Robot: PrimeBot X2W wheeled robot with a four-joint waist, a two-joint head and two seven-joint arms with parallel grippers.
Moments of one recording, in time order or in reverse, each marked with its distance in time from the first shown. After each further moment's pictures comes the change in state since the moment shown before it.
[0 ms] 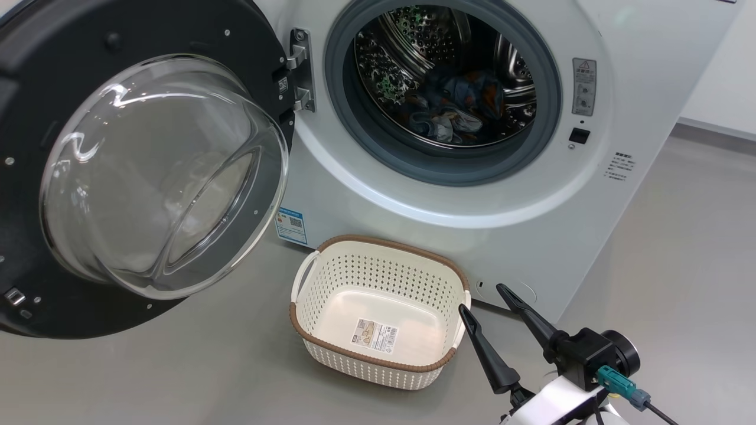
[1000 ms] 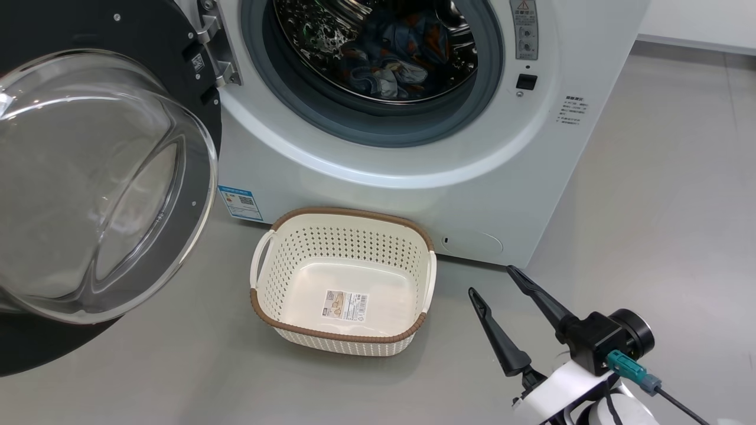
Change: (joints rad) left arm -0.288 0.070 0.106 0.225 -0.163 0.010 0.140; right arm -0.046 -0.047 0.008 -0.007 -0.015 0.000 0.000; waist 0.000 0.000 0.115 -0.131
